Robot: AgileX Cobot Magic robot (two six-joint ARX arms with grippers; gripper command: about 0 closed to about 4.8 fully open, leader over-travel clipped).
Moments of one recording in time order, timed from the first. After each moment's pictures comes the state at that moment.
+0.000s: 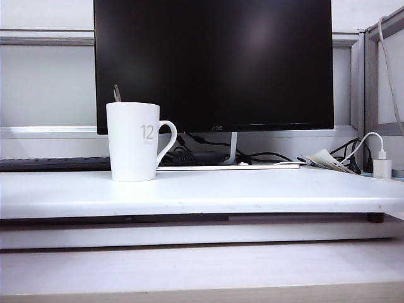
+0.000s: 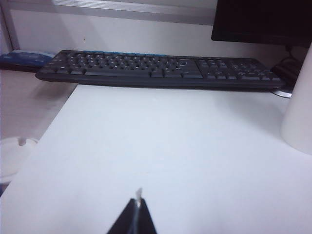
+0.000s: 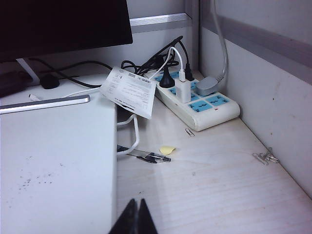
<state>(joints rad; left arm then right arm) 0.07 0.00 0.01 -0.09 0.02 -0.08 0.05 0.00 0.01 -0.04 0.13 0.11</state>
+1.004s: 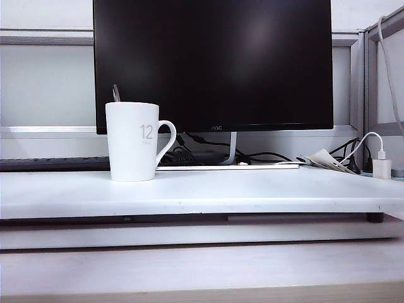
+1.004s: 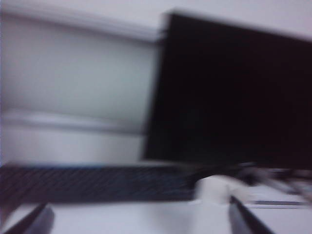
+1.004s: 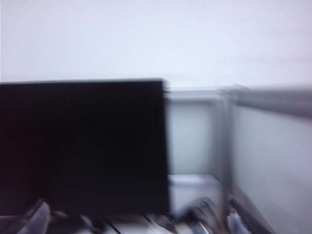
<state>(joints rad) 0.07 0.03 0.32 -0.03 0.22 -0.22 0.05 0.20 0.56 0.03 -0.03 0.02</state>
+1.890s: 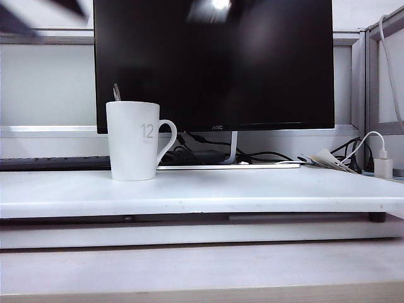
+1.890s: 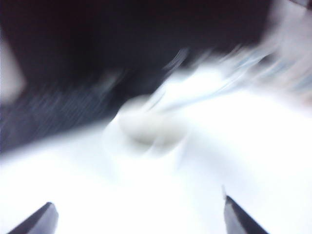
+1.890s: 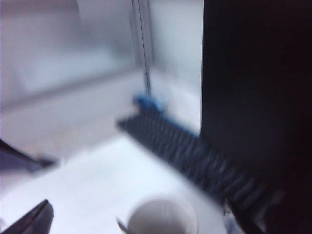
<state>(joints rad) -0.31 0.90 0.75 -0.12 0.18 -0.03 0.56 1.57 1.34 0.13 -0.47 0.03</state>
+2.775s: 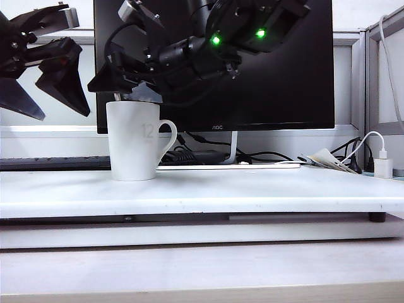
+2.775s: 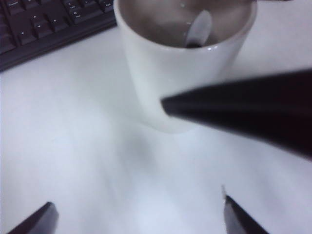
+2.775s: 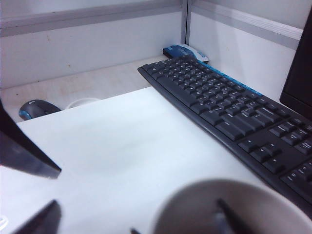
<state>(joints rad) -0.31 1.15 0.75 -0.20 0.08 0.07 0.69 1.97 1.38 0.42 -0.47 -0.09</state>
